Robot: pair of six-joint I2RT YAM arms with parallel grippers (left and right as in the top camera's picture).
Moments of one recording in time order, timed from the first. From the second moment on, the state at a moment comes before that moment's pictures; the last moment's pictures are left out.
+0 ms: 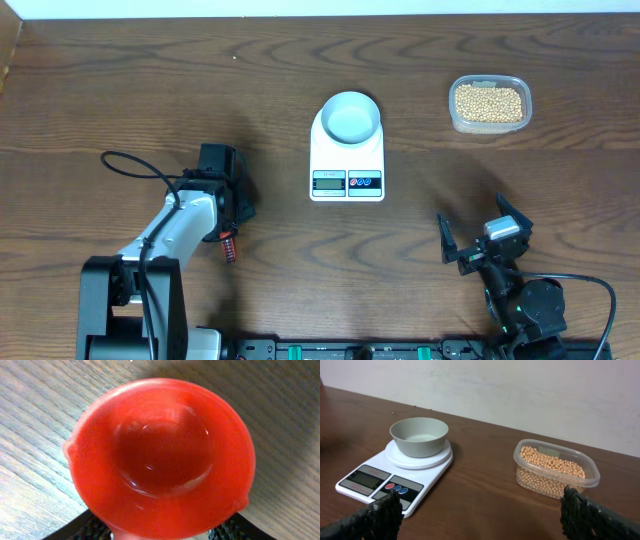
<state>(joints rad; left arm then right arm) -0.06 1.58 0.75 -0.57 -0.08 -0.62 0.27 0.01 0.01 -0.07 -0.03 -0.09</state>
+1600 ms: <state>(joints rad) -0.06 1.49 0.81 -0.58 0.11 -0.68 0.27 0.01 0.01 -0.07 -0.03 -0.09</state>
